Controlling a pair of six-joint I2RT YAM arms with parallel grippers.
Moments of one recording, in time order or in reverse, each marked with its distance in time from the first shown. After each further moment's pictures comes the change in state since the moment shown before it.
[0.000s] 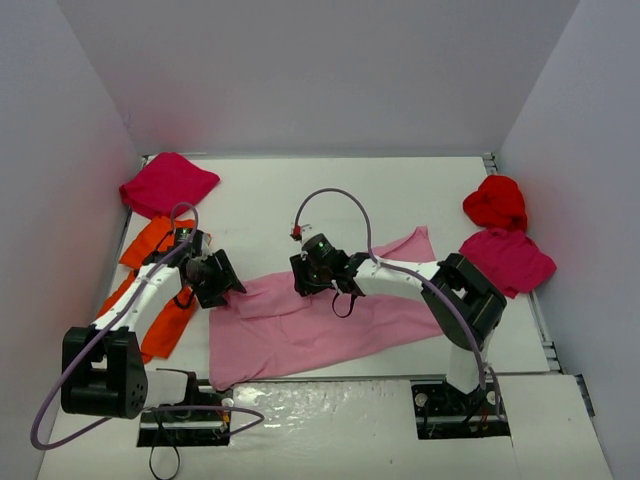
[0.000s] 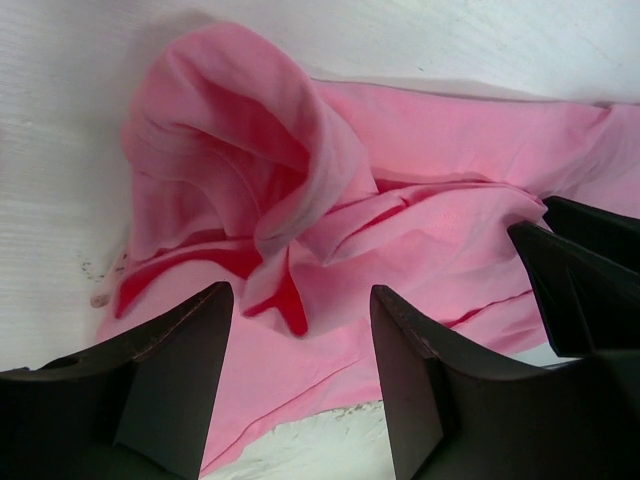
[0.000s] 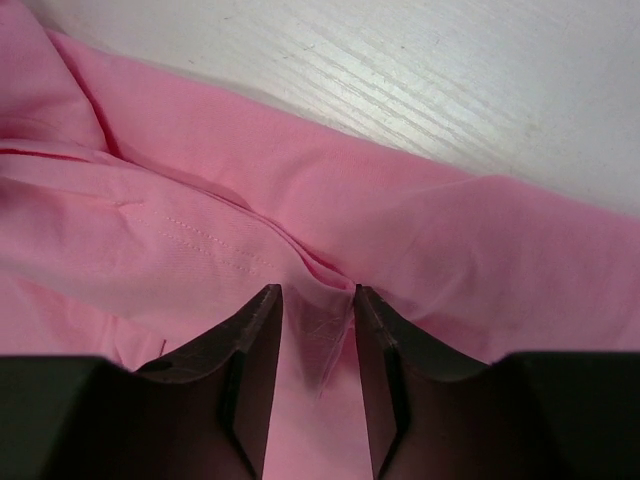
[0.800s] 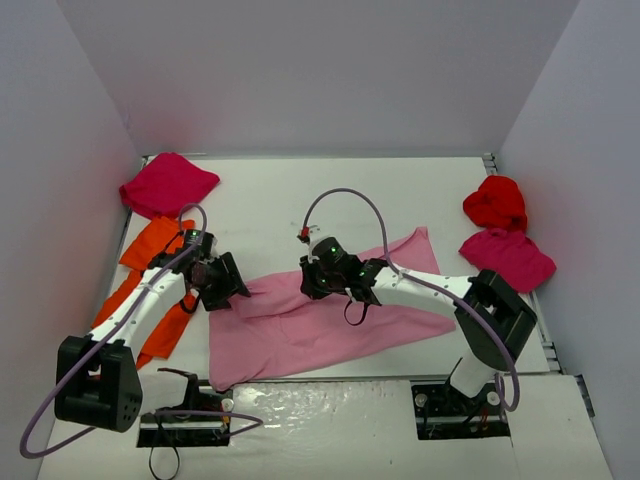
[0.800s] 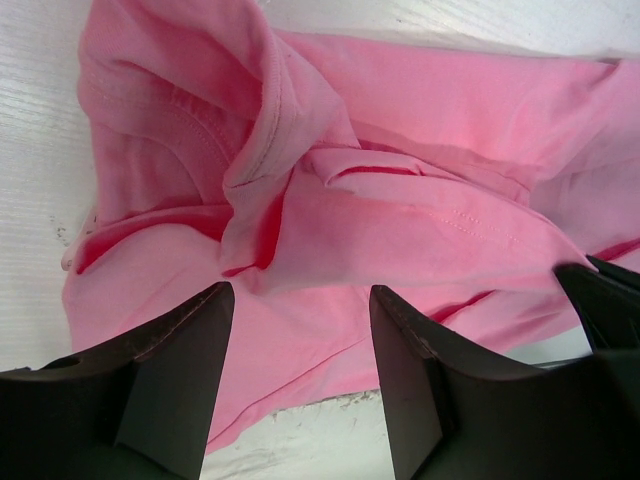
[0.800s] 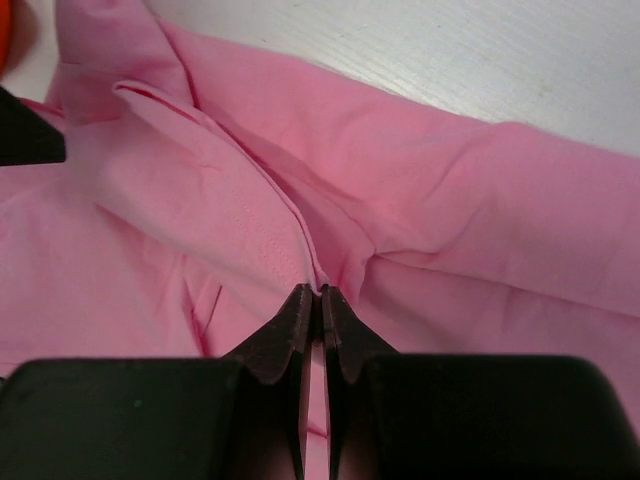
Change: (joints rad) left arm -0.095 -0.050 0.008 -0.046 -0.065 -0.037; right arm 0.027 -0.184 -0.094 -0.022 -0.015 0.030
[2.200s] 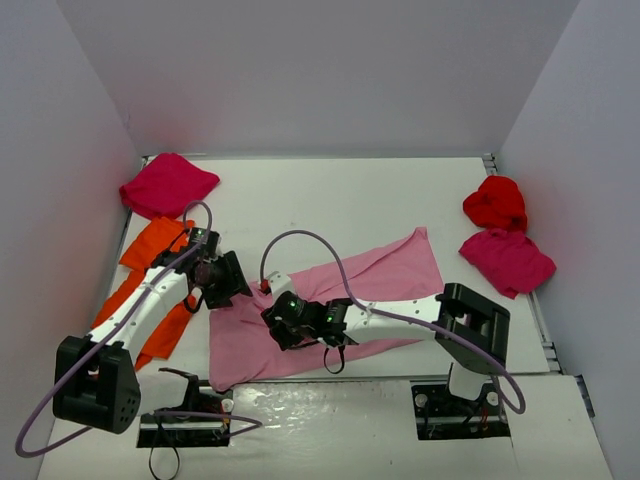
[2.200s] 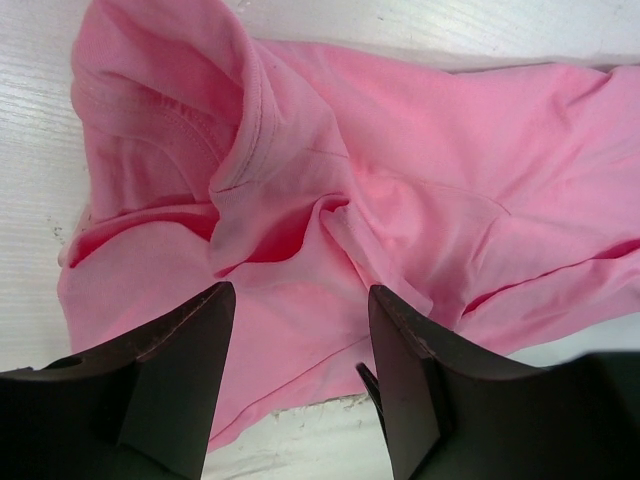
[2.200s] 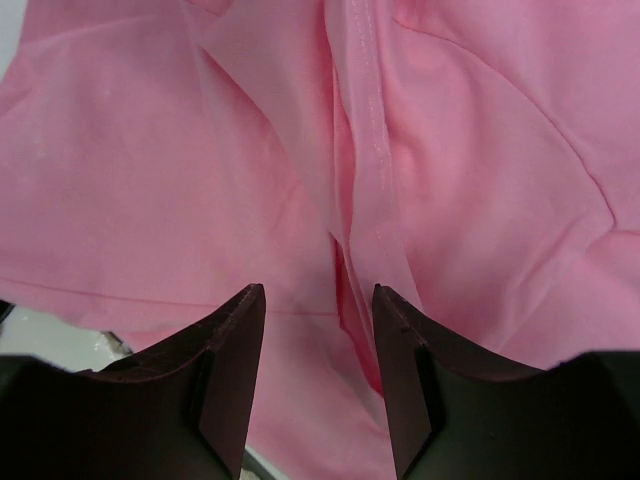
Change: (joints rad) left arm -0.046 -0.001 0.028 -0.016 -0.040 -0.006; right arm 0.338 0.082 0.029 -0.034 0.215 0.040
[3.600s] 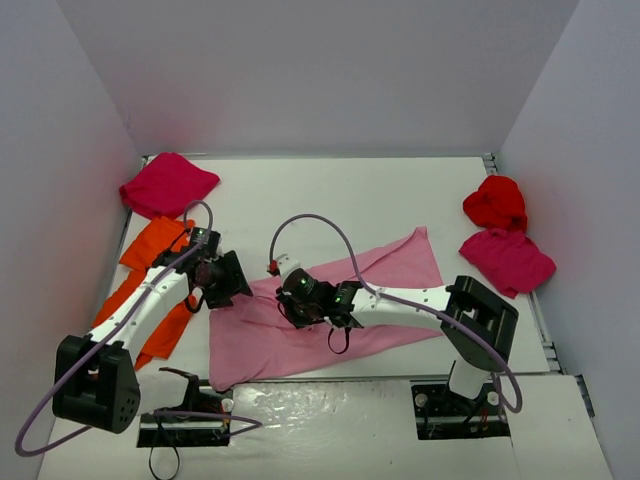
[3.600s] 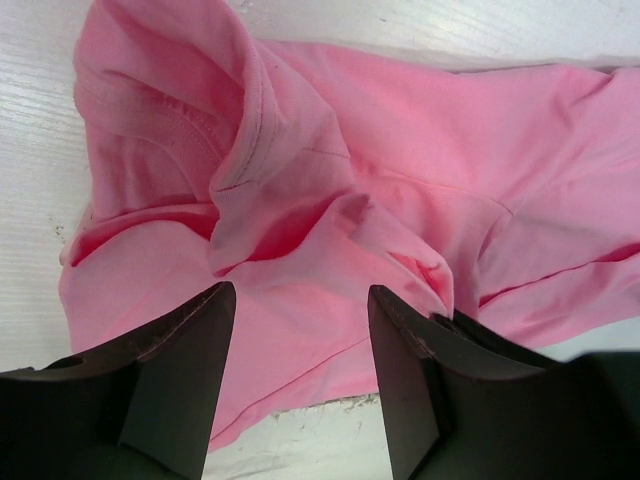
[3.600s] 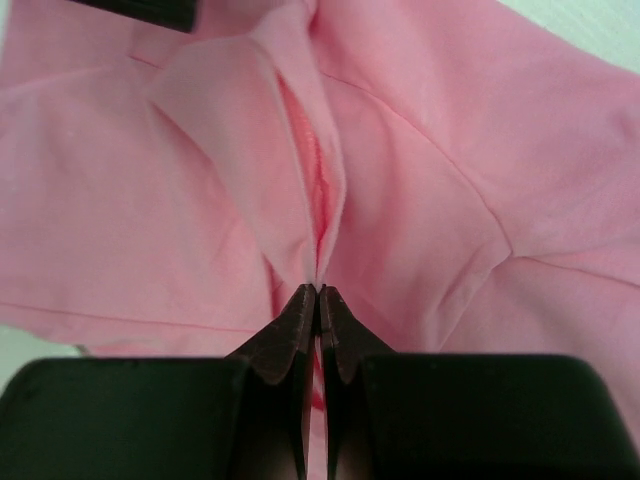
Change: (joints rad) left arm -0.010 0.002 0.000 0.001 -0.011 -0.008; right arm -0.114 -0.019 0.016 -0.016 -0.092 -0.075
